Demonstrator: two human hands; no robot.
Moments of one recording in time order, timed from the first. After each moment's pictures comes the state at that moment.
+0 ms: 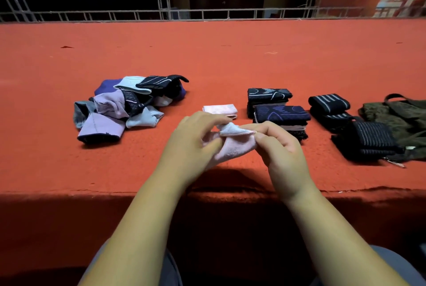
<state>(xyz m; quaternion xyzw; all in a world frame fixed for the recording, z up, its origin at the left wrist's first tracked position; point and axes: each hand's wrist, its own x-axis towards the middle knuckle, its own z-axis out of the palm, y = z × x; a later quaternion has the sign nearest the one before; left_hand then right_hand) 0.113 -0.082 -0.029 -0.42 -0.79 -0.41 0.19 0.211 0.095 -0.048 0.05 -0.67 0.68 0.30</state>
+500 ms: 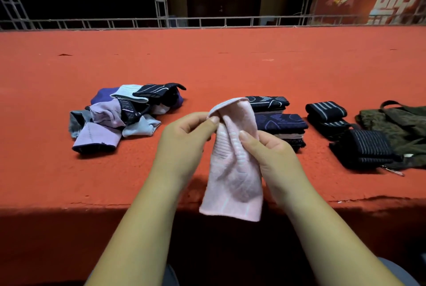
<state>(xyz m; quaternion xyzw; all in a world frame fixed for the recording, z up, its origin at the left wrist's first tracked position) 0.121 -0.072 -0.003 -0.25 -0.68 -0.68 0.02 0.204 0.091 -0.036 -0.05 -0.65 0.73 0.21</state>
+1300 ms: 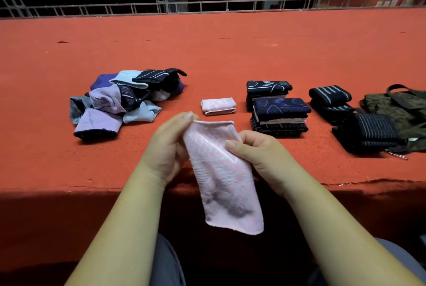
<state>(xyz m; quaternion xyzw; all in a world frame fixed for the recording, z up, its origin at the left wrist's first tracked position) 0.095 -0.094 -0.047 -0.21 -0.50 -0.82 -0.18 0.204 0.097 -0.059 -0.03 -0.70 0.71 0.08</state>
